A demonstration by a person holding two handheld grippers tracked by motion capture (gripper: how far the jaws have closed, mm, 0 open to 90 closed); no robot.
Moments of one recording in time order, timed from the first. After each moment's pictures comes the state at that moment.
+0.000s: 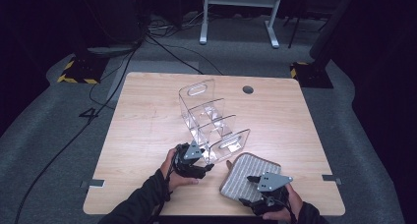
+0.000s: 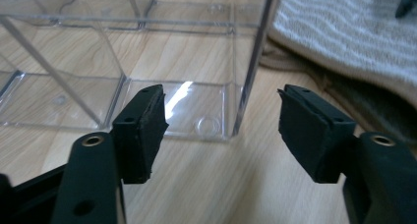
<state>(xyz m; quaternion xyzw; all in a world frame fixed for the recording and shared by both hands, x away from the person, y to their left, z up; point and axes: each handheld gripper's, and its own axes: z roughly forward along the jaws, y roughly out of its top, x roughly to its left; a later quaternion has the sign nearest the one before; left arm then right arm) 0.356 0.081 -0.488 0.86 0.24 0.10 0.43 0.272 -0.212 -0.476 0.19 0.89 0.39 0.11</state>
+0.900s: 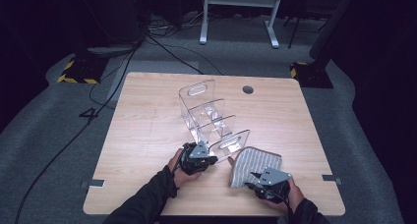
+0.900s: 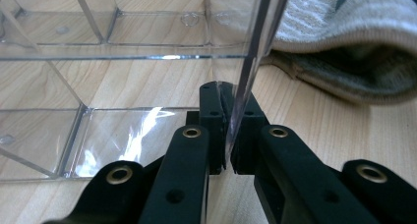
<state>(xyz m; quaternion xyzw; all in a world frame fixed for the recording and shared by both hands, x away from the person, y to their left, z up) 0.364 0.068 -0.499 0.87 0.20 0.08 0.44 0.293 -0.224 -0.490 0.21 0.89 0.35 0.19</state>
